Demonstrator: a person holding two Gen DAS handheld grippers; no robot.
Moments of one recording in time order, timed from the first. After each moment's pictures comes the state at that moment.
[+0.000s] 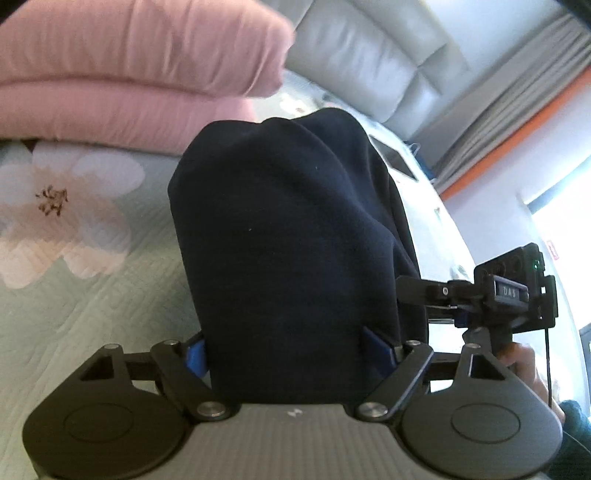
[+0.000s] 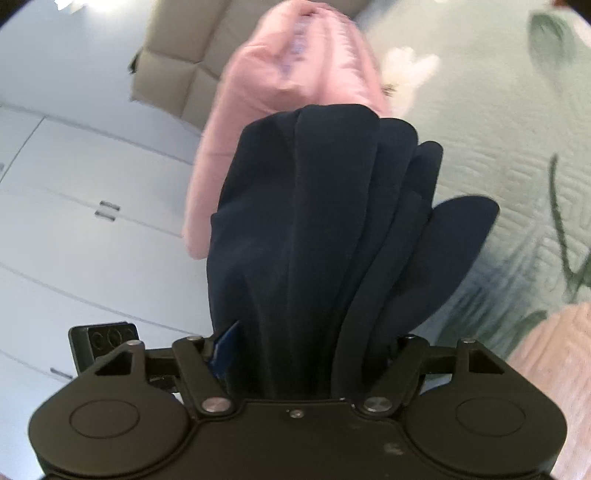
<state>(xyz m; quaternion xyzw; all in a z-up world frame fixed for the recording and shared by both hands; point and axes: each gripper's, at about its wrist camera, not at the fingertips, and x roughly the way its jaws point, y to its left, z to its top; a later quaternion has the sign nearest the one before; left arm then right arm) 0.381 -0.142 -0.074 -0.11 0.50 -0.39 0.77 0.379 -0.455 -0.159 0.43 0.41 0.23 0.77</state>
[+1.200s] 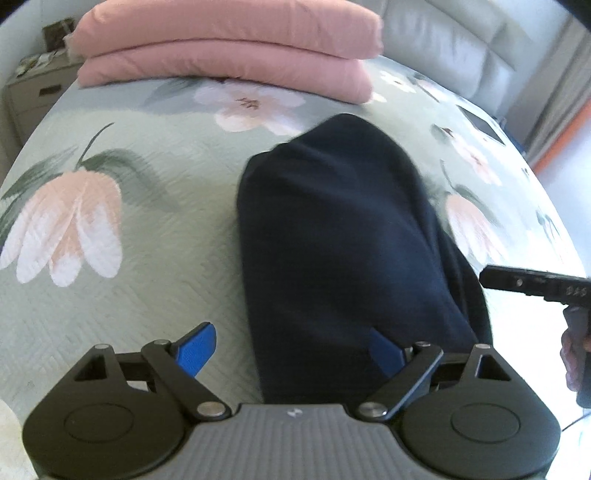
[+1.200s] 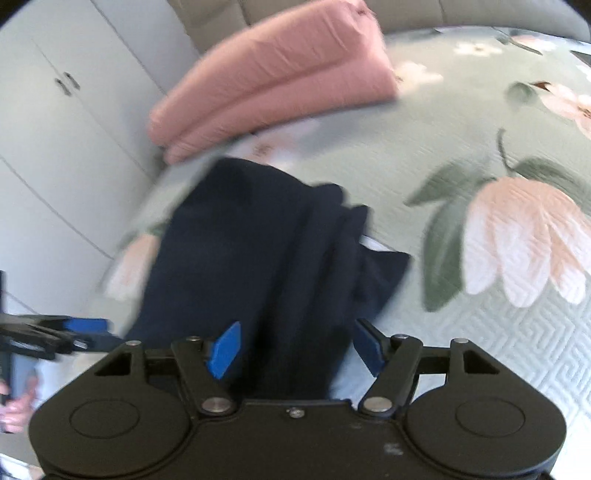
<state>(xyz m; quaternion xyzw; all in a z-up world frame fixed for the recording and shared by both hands) 0.186 0.013 -0.084 -0.01 0.52 -0.23 0.83 0.198 -0.315 -0.145 0.19 0.44 0.13 0.87</state>
